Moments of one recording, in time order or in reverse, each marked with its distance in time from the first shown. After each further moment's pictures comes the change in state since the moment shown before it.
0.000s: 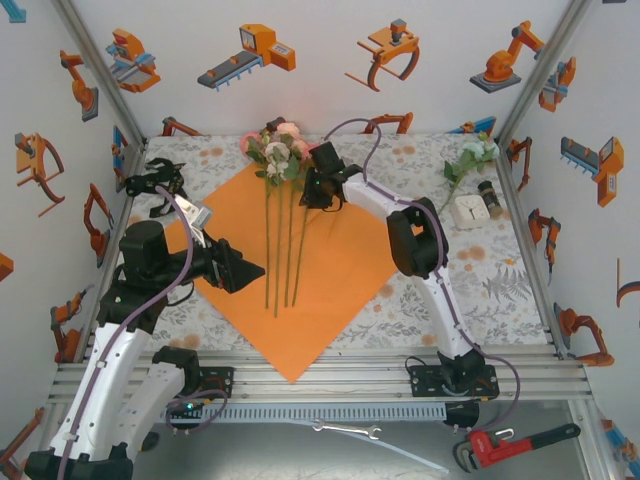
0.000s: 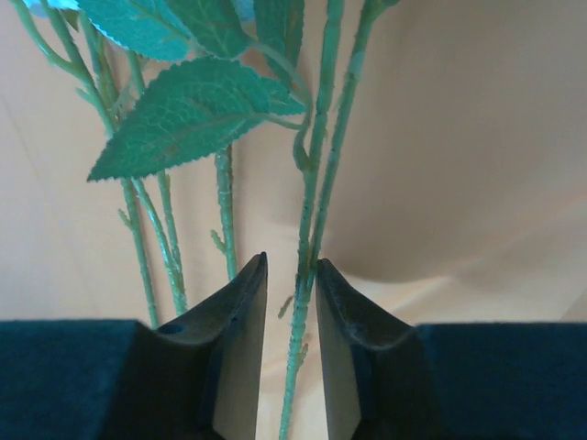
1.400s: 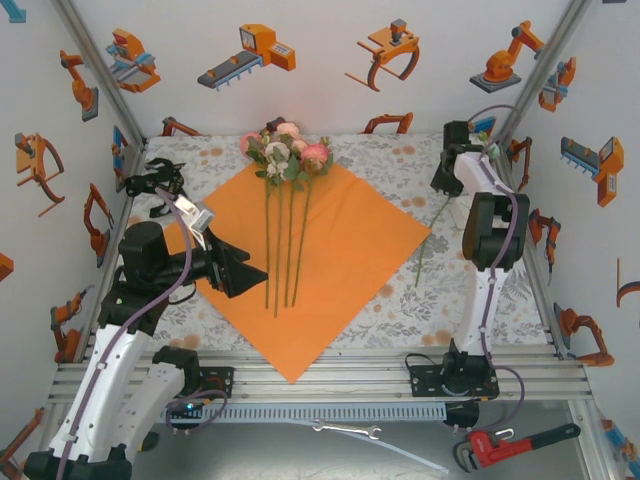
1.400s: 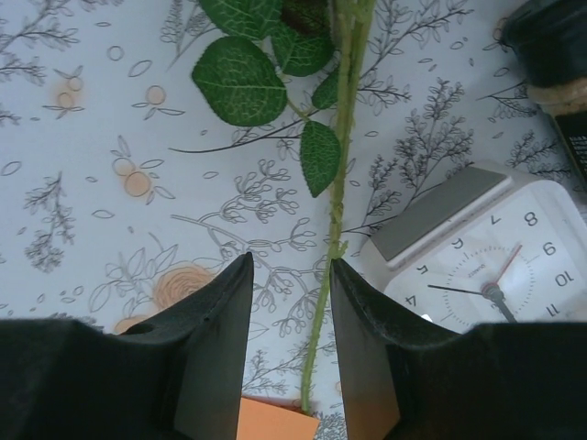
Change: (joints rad) left arm -0.013 -0.012 -0.016 0.068 0.106 -0.024; right arm -0.598 -0.197 -0.168 -0.222 0.361 -0.269
